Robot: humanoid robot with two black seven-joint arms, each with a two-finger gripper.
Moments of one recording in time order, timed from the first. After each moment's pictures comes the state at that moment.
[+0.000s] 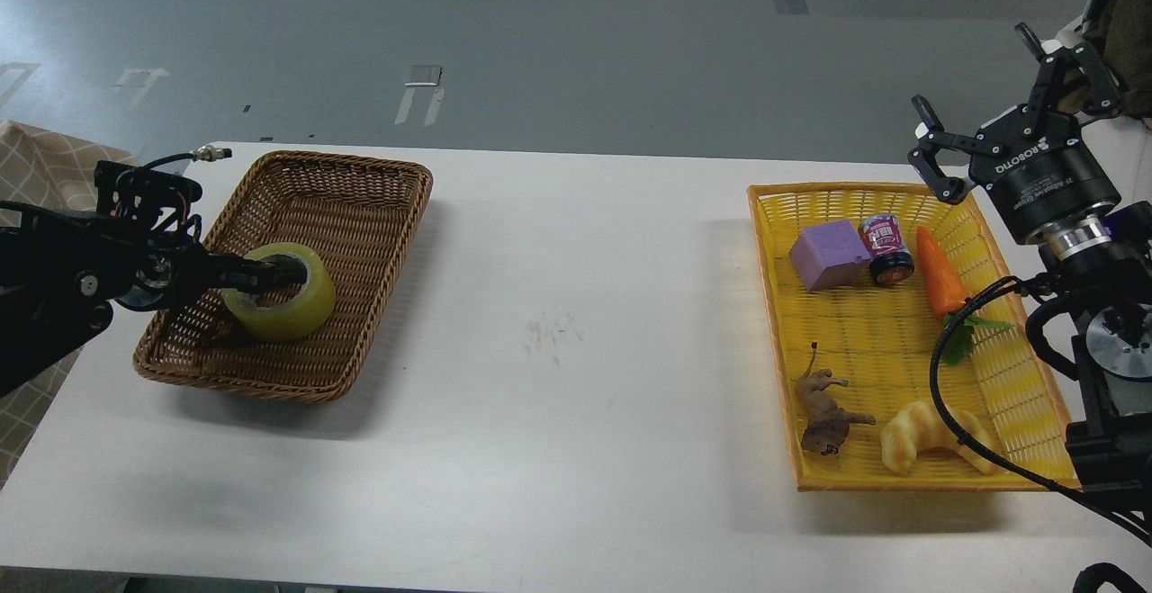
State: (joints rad) left arm -0.79 0.83 -0.36 -1.01 1.67 -0.43 -0.06; right arm 0.43 -0.19 1.61 1.08 -0.46 0.49 -0.12
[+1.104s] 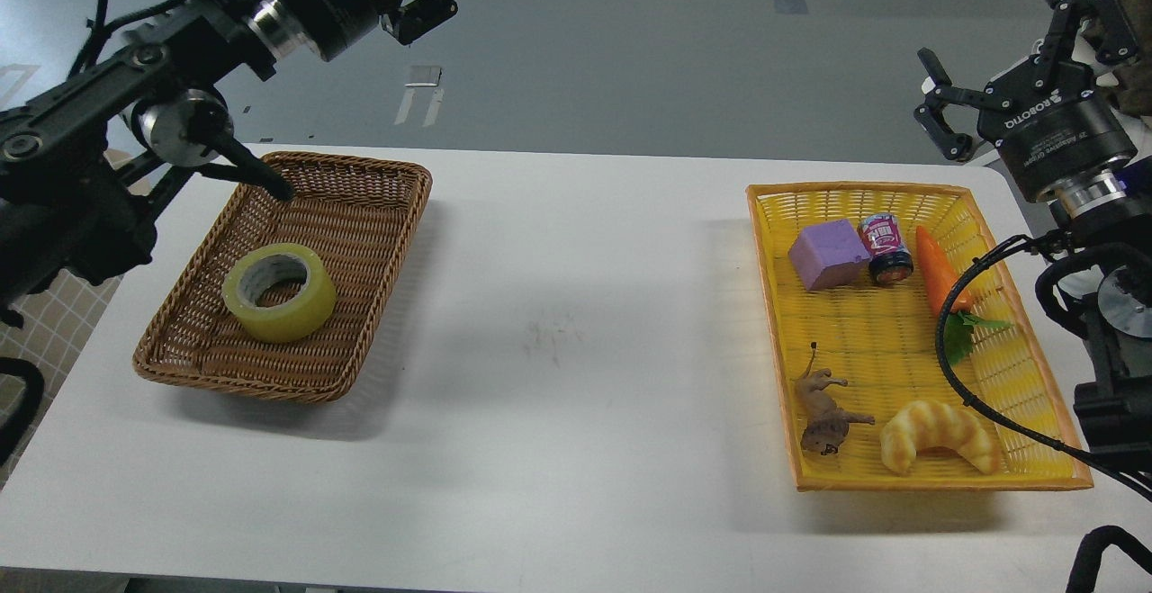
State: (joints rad) left arm -0.98 0.52 -0.70 -1.04 0.36 -0.45 -0.31; right arm 0.51 -0.21 1.60 1.07 -0.46 0.49 -0.13
